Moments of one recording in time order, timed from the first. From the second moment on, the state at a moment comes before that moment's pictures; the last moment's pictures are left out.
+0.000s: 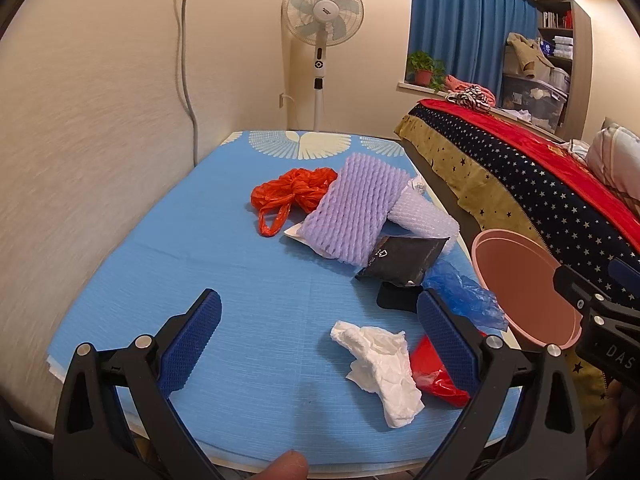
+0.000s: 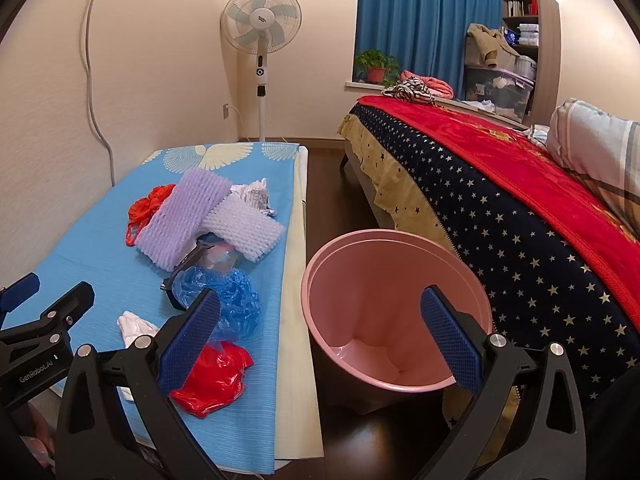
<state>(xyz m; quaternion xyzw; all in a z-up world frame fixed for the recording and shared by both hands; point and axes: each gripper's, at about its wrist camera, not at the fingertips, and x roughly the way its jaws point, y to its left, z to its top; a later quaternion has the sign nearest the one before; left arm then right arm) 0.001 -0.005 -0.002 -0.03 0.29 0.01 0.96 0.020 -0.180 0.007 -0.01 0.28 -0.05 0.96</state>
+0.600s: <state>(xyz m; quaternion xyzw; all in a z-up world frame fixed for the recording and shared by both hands) -0.002 -0.005 -0.001 -0.03 0.29 0.01 0.96 0.019 -0.179 0.010 -0.01 0.28 -0.05 0.96</state>
